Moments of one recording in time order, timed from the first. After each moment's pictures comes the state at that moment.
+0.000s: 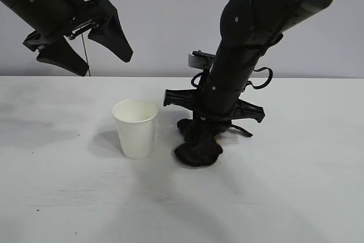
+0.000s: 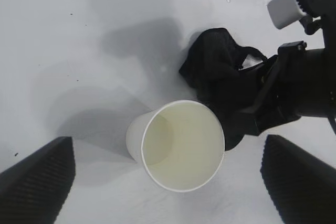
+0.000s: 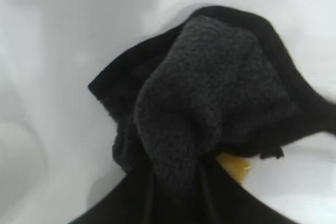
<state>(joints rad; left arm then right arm) -0.24 1.86 -1.35 -0.70 0.76 0.55 0.43 2.19 -1.47 0.03 0.56 0.38</state>
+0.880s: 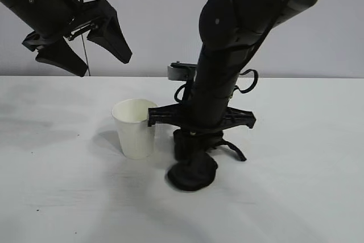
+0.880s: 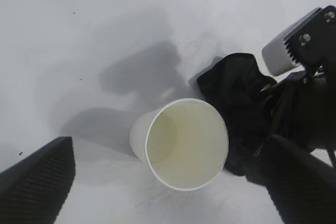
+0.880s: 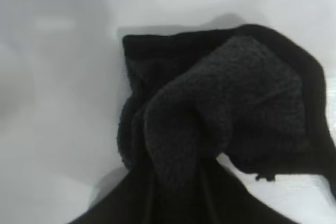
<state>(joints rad) -0.24 1.86 -1.35 -0.69 0.76 0.55 0.56 2.18 -1.45 0.06 0.64 0.32</state>
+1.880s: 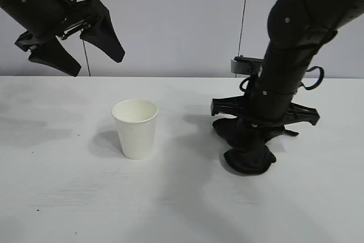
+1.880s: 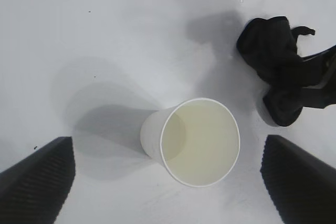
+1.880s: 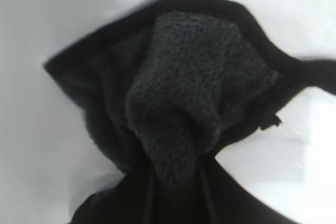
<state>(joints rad) -0.21 1.86 -1.35 -0.69 0.77 0.55 0.31 2.05 -1.20 -0.04 0.52 0.34</state>
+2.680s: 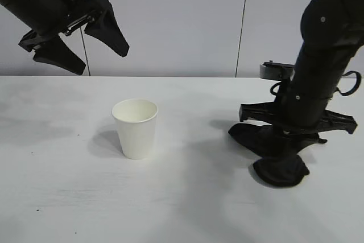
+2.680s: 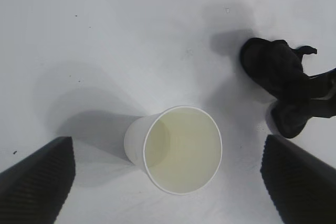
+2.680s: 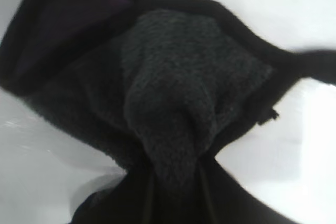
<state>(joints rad) -0.21 1.86 -1.35 -0.75 0.78 0.55 0.23 1.95 -1.10 -0.05 0.58 0.34</state>
